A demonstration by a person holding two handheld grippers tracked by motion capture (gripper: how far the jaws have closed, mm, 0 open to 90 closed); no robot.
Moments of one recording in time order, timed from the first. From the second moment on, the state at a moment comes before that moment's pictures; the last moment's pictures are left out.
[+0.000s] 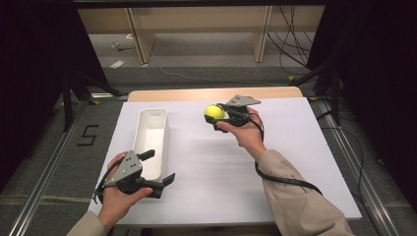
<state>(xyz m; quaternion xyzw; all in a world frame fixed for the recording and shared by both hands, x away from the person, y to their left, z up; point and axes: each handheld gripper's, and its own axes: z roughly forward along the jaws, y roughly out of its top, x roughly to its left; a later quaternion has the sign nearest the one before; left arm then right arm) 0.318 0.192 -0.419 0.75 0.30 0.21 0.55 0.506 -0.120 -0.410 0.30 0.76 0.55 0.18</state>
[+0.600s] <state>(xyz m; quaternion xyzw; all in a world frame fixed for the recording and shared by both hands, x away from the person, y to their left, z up) 0.318 0.192 -0.419 0.75 0.30 0.21 0.55 0.506 -0.111 -0.410 0.29 0.76 0.55 0.17</state>
